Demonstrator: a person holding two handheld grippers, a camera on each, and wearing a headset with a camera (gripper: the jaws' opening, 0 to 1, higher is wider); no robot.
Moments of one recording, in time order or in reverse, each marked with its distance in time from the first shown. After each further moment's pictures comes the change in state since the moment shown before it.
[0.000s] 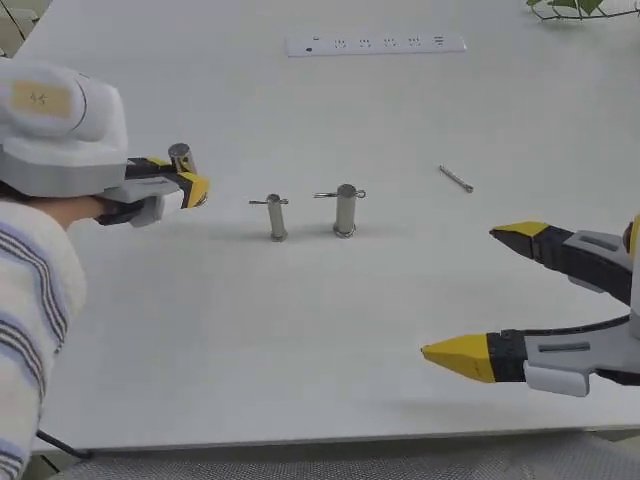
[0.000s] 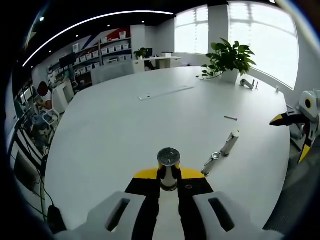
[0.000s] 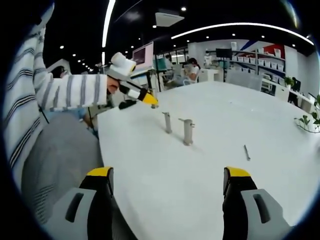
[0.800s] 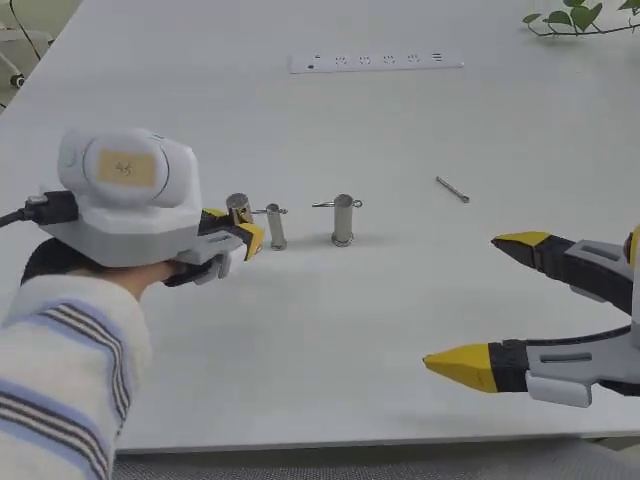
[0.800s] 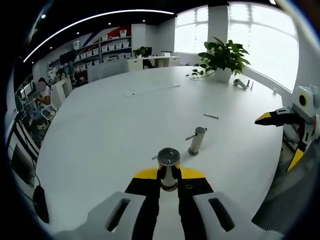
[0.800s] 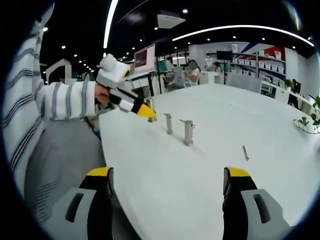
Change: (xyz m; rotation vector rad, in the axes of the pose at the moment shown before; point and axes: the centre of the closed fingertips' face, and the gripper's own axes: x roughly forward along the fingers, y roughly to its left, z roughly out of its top) left arm 0.001 -0.072 -0.016 -0.046 0.003 -0.015; right arm -0.008 0.006 -0.003 -0.007 -0.020 0.002
